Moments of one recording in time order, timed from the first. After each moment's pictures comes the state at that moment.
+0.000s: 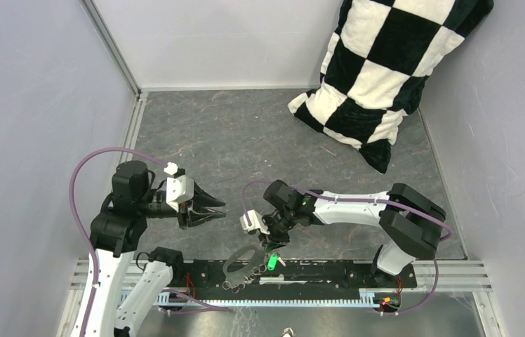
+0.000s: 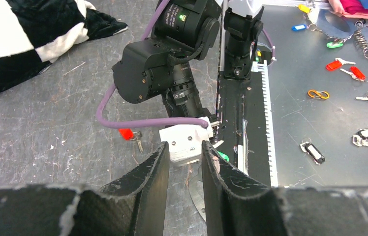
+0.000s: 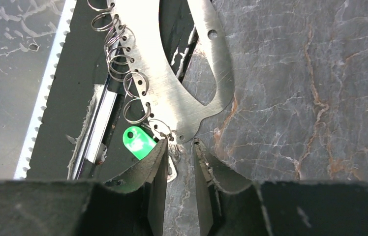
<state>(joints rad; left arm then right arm) -0.20 0.61 0.97 -0.86 1.20 0.49 1.07 1.62 0.85 -0.24 -0.70 -0.58</state>
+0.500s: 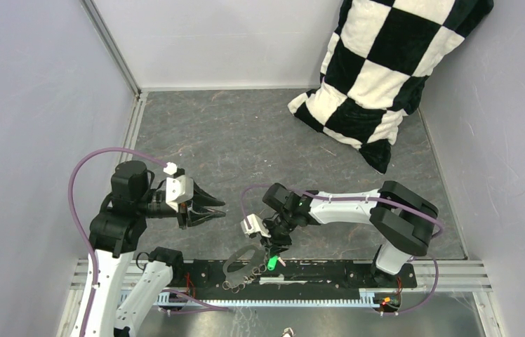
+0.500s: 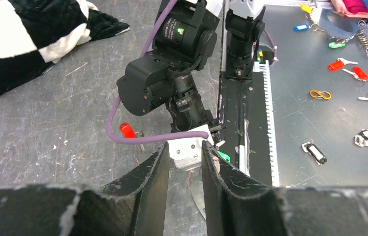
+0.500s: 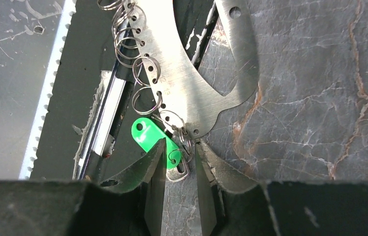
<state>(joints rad) -0.20 0.61 0.98 -0.86 1.20 0.49 1.07 1.66 0.85 -0.29 -0.73 -0.61</state>
